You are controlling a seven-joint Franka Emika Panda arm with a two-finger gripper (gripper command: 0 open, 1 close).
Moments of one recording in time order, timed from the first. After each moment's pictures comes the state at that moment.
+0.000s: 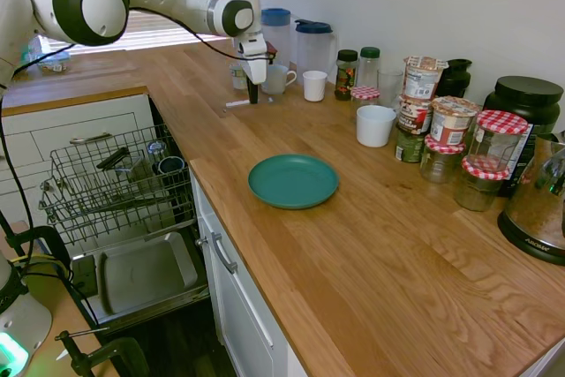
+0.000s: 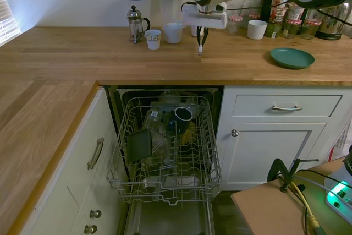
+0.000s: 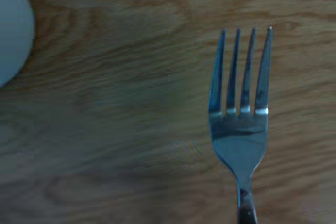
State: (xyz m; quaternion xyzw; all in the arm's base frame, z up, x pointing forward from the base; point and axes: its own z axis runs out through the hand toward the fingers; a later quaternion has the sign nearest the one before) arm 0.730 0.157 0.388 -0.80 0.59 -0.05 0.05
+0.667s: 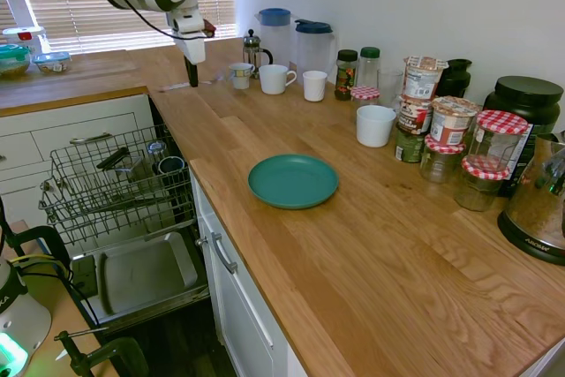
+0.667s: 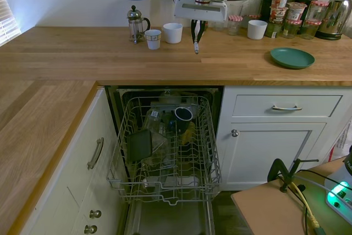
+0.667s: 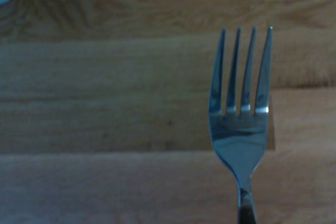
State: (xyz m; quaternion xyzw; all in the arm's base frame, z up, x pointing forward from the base) arm 0.586 0.246 0.431 -0.84 0.54 -0.03 0.06
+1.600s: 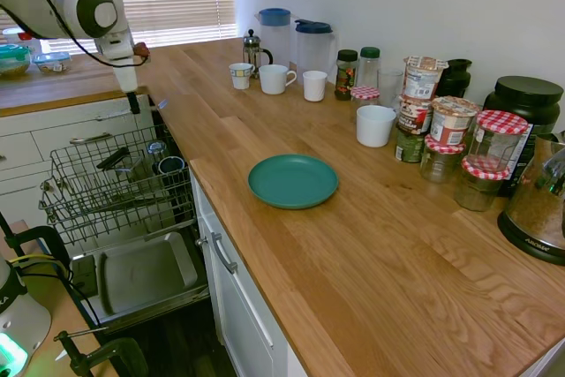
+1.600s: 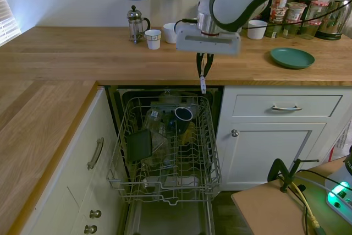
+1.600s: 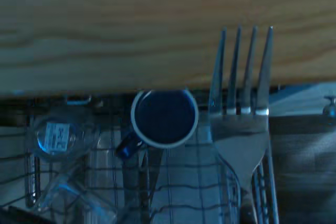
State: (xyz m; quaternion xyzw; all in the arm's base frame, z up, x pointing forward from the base) arm 0.415 0.299 0.377 -0.83 0.55 -0.04 0.05
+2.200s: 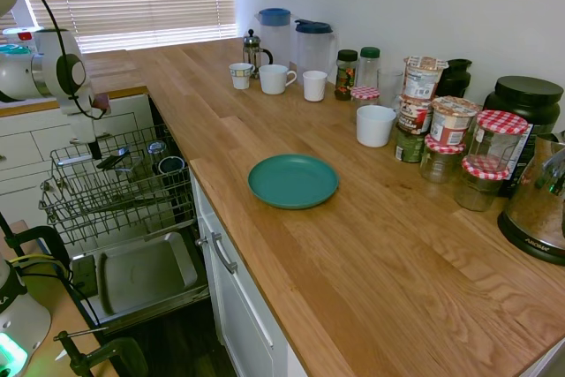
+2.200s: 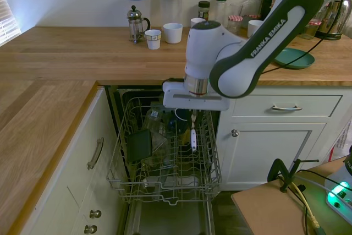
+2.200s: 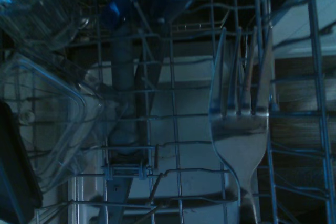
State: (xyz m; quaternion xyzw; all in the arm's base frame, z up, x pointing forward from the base) arm 0.325 0.364 0.242 -0.83 0.55 -0.02 0.04
